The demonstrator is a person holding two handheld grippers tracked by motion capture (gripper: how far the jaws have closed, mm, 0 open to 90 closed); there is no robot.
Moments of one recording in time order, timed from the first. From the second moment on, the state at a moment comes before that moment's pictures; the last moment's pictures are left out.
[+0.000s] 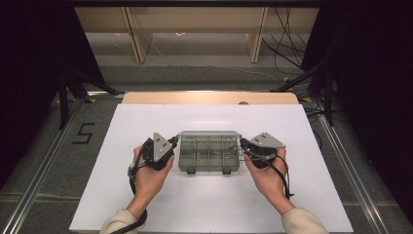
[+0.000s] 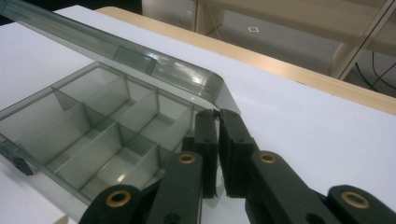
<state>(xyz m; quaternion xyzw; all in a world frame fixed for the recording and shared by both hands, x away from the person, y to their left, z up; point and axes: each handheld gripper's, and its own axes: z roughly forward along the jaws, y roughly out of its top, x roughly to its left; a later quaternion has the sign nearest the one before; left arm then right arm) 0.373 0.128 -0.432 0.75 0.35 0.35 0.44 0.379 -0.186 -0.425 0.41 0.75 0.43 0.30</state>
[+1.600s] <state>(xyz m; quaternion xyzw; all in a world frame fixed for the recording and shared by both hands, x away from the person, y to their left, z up) 0.355 0.134 -0.412 0.72 0.38 0.32 0.47 0.376 -0.203 -0.412 0.38 0.75 0.49 0.24</state>
